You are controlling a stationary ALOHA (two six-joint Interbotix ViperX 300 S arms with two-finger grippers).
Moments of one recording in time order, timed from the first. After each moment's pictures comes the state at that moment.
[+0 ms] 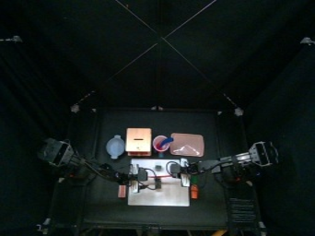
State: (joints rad) left arm -0.28 0.01 0.67 1.11 0.29 -1.30; right arm 0.08 -0.20 0.81 0.06 0.25 0.05
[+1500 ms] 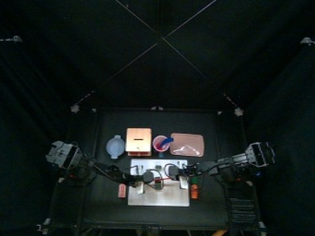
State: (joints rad) left arm -0.26 0.10 0.64 1.06 0.27 -1.30; right arm 0.13 -0.13 0.79 0.10 0.25 0.05
